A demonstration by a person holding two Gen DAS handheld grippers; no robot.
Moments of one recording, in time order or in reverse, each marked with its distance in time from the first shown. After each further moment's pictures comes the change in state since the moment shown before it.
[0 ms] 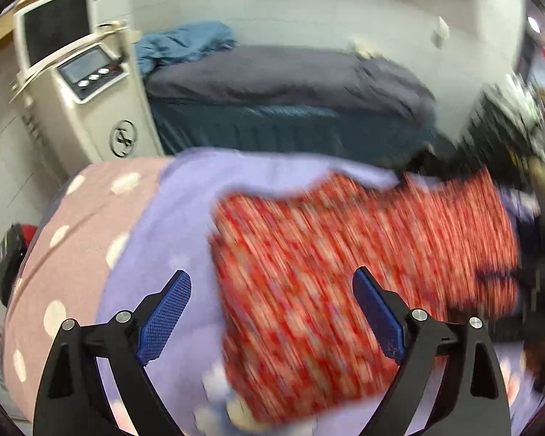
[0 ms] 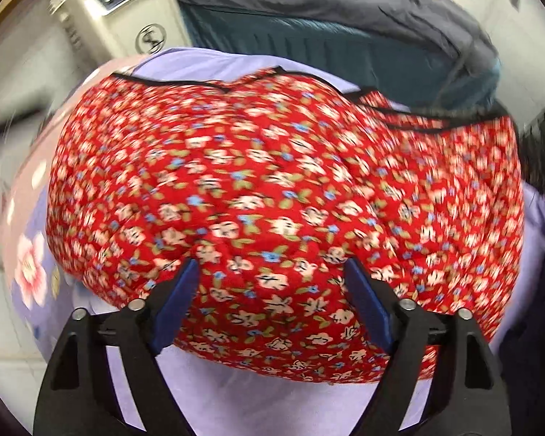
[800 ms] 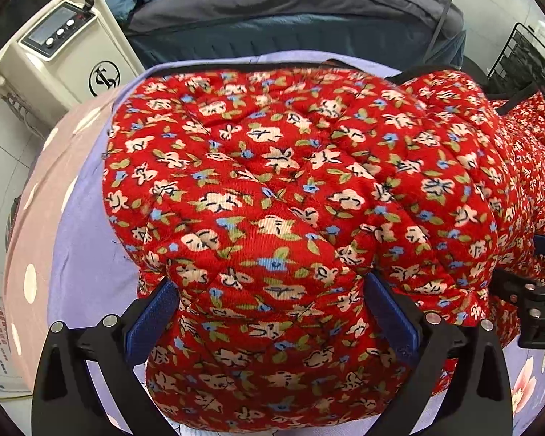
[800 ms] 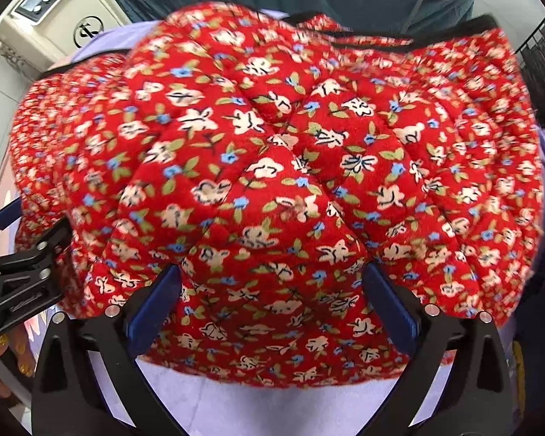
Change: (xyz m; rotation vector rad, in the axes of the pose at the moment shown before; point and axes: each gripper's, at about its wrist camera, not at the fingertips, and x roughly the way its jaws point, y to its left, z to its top) left arm 0.113 -0.054 0.008 -0.001 0.319 0.104; right arm 0.057 -0.052 0.006 0.149 0.202 -0.075
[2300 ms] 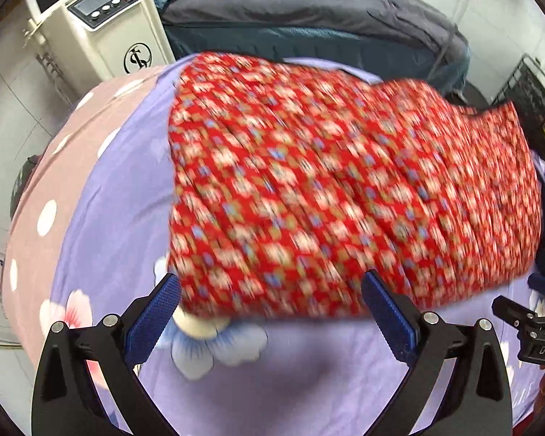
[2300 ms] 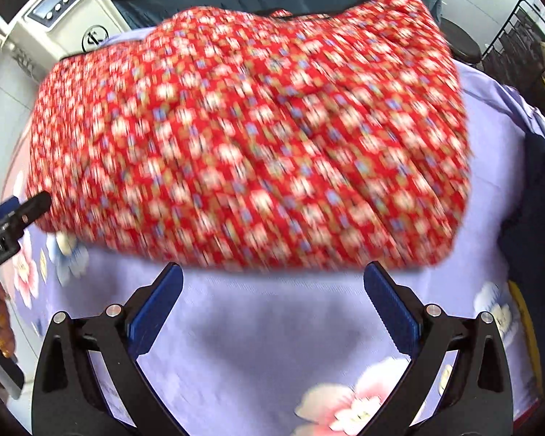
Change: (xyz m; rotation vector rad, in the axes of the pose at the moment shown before) left arm -0.074 0.004 -0.090 -0.116 -0.027 -0.015; right arm -0.049 -0.020 -0.141 0.020 -0.079 -0.011
